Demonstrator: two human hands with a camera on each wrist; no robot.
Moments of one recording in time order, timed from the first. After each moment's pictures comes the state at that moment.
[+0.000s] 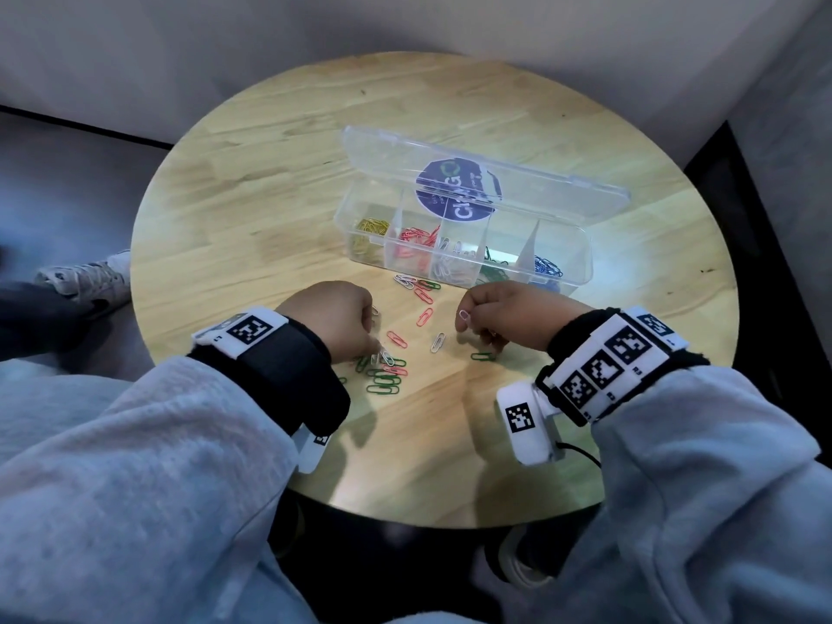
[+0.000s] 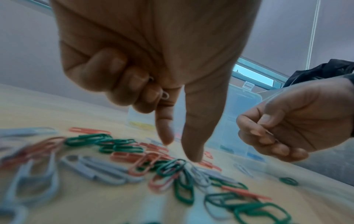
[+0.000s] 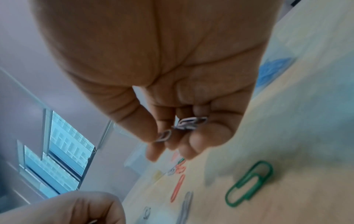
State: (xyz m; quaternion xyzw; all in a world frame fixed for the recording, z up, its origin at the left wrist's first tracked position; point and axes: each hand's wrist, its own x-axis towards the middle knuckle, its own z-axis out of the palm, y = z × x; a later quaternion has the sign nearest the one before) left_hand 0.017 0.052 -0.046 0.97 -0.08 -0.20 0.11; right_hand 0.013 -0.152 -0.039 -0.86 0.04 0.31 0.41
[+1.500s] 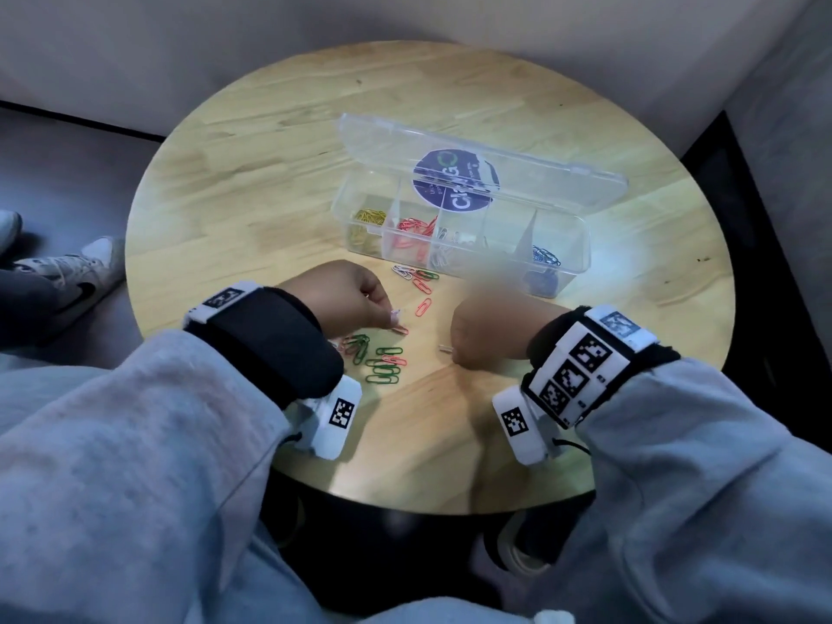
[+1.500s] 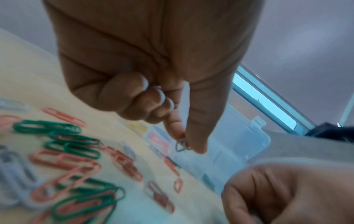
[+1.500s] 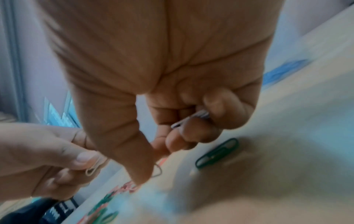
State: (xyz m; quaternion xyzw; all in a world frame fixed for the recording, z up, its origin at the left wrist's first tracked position) left_hand 0.023 0.052 -0.034 0.92 -0.05 -0.27 0.29; right_hand 0.003 -0.141 -0.046 -0.93 -0.07 0.31 0.20
